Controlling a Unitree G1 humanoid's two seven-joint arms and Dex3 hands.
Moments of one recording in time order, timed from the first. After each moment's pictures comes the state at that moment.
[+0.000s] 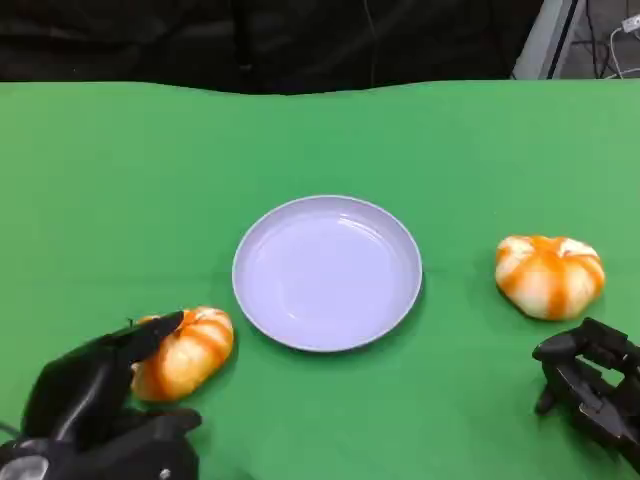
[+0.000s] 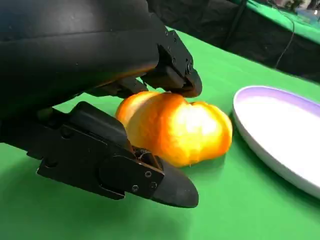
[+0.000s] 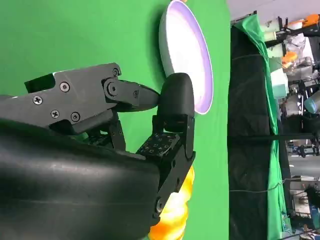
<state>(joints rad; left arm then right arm) -0.05 0.27 -0.09 0.45 0.69 -0.32 0.22 -0.16 -0.07 -0.24 0.84 0.27 -0.57 0.57</state>
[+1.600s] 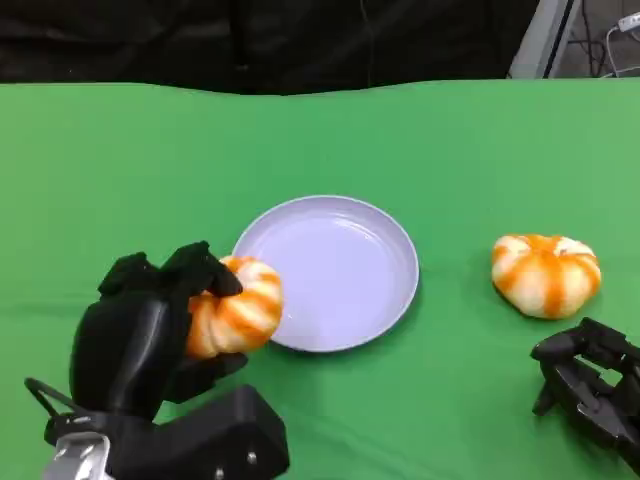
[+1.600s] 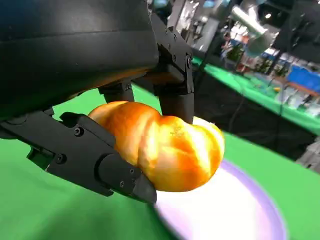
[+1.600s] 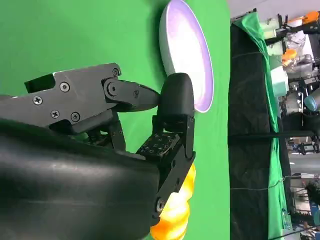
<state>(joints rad) 0.08 0.21 -0.25 -0.24 0.71 0.09 0.24 -0.16 -0.07 -0.24 0.84 0.26 -0.57 0.56</state>
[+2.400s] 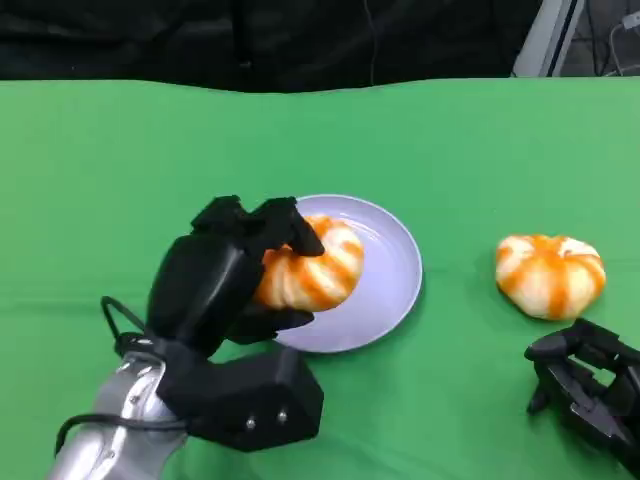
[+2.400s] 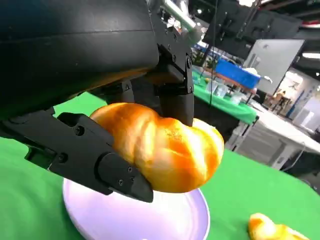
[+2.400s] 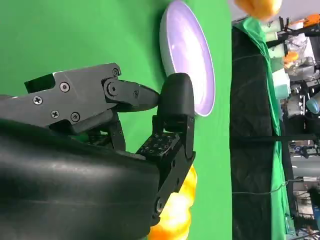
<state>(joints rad) -0.26 0.18 -0.31 0.23 0.64 -0.27 0.25 -0.17 -0.06 -0.23 0.86 0.26 -0.58 0.56</state>
